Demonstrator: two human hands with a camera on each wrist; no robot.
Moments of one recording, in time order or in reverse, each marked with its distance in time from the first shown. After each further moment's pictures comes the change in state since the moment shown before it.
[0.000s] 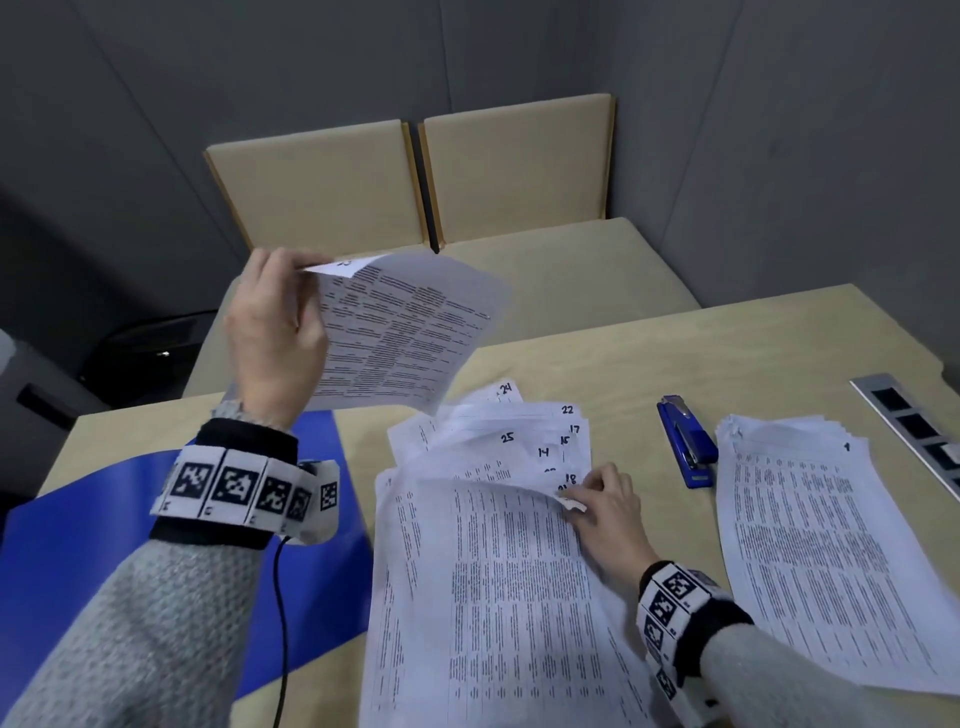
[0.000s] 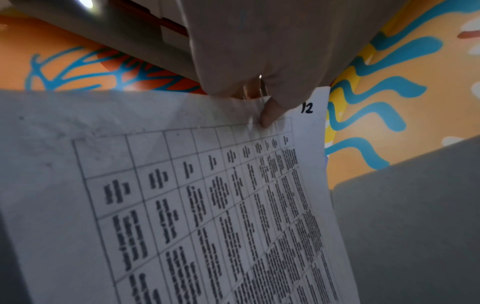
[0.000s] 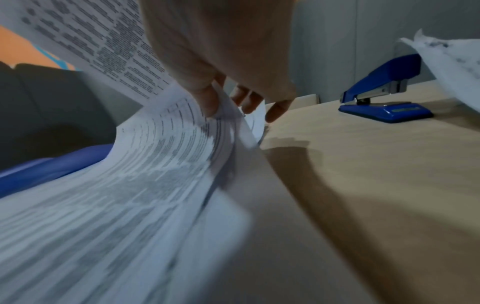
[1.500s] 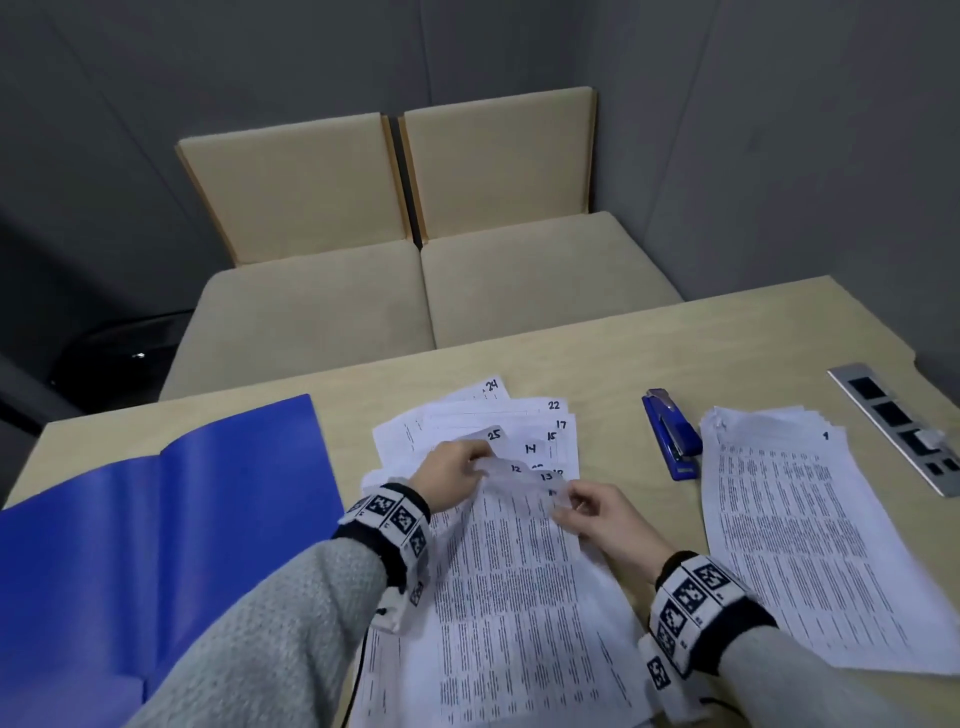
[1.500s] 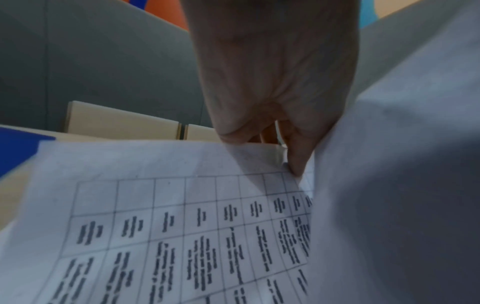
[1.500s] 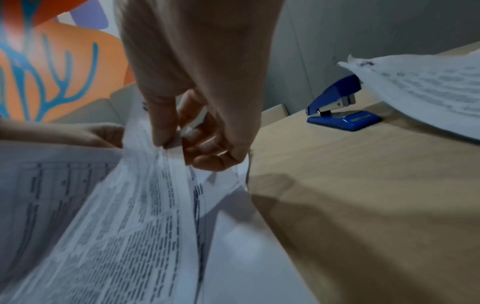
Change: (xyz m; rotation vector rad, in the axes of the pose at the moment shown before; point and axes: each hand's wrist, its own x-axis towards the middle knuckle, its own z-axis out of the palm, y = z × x) left_hand -0.147 0.009 0.133 -0.189 -1.189 -0.283; right_hand -0.009 -0.001 -0.020 0.823 -0.265 0.172
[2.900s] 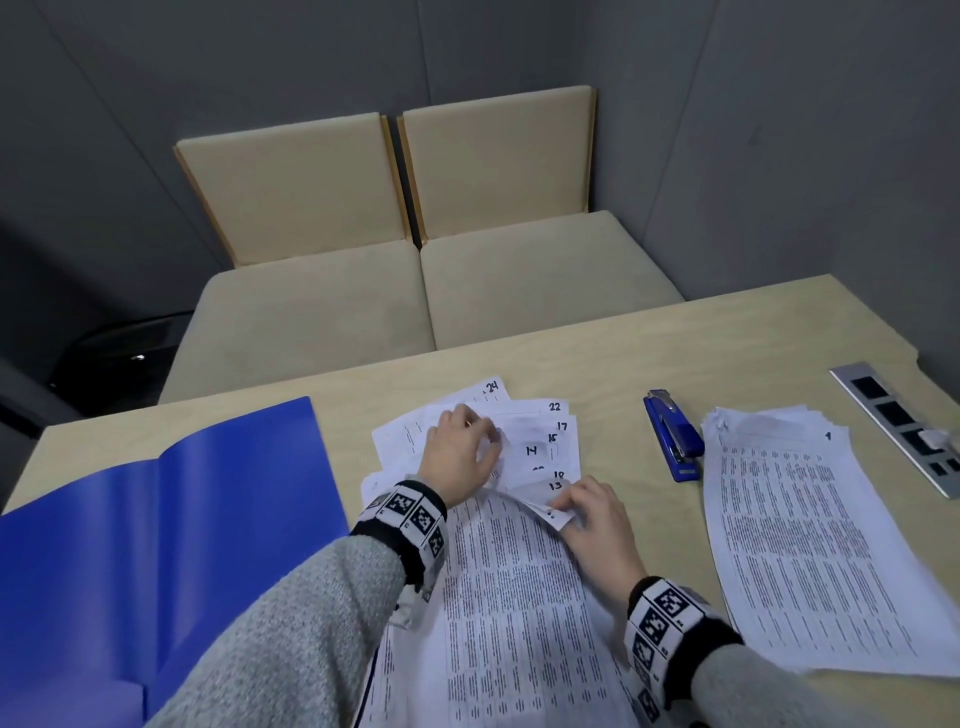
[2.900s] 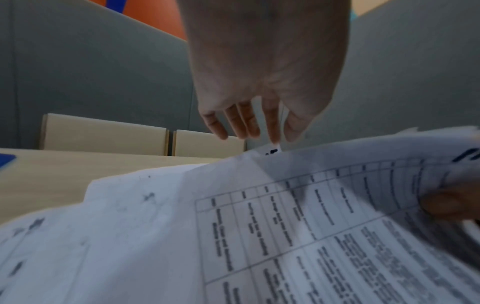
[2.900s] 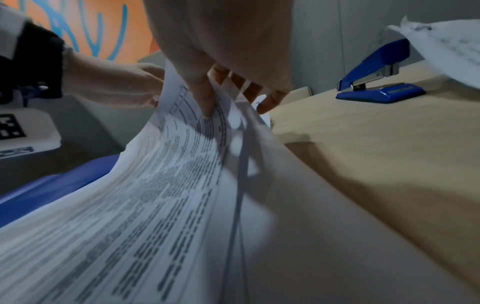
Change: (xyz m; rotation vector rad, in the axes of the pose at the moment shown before) left_hand 0.015 0.003 0.006 0.246 0.280 0.065; right_hand 0.004 0.015 0.022 -0.579 0.345 -0.227
